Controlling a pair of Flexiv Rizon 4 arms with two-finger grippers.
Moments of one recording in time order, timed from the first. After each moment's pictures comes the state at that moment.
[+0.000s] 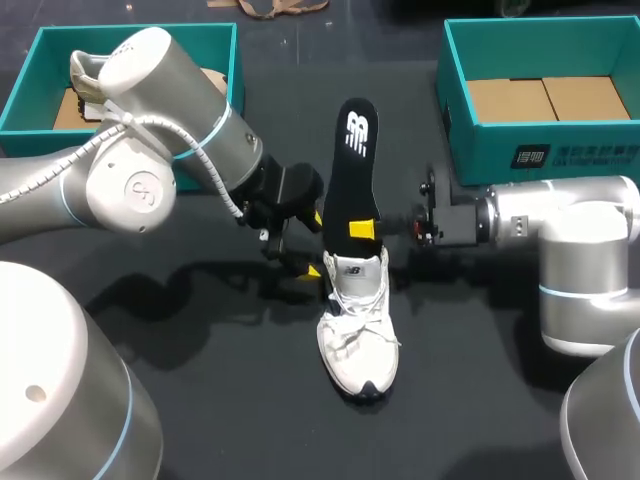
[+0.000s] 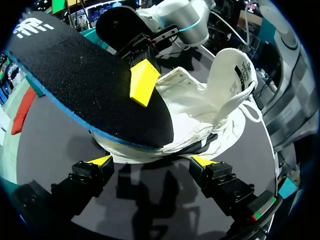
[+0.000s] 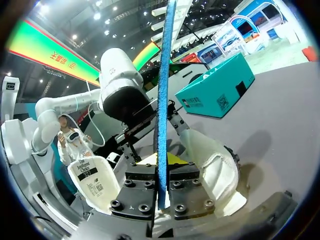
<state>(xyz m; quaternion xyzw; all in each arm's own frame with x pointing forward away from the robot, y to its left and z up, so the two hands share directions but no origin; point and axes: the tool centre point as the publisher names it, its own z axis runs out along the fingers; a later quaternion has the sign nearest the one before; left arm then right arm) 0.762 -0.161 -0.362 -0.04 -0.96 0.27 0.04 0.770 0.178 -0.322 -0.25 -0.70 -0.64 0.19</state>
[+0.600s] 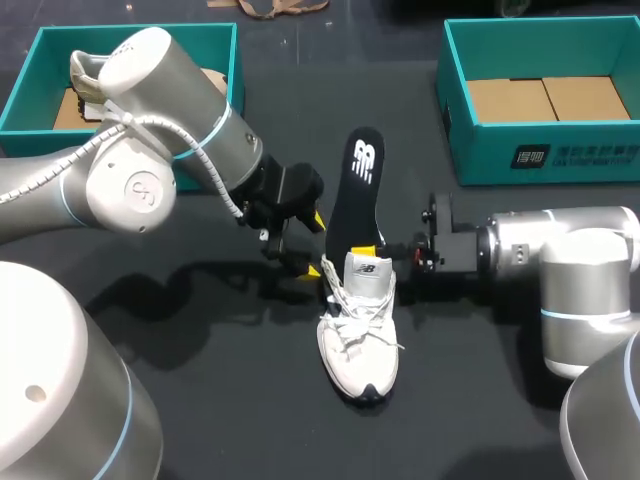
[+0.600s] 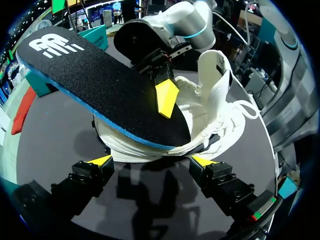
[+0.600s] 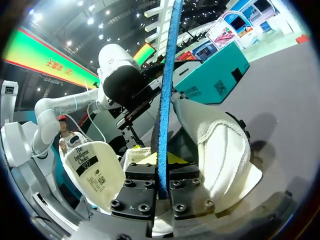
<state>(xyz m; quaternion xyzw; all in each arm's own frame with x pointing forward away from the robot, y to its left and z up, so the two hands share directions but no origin) 0.762 -0.160 -0.362 -0.04 -0.96 0.27 0.04 0.743 0.180 -0.346 -0.28 -0.69 -0.63 0.22</state>
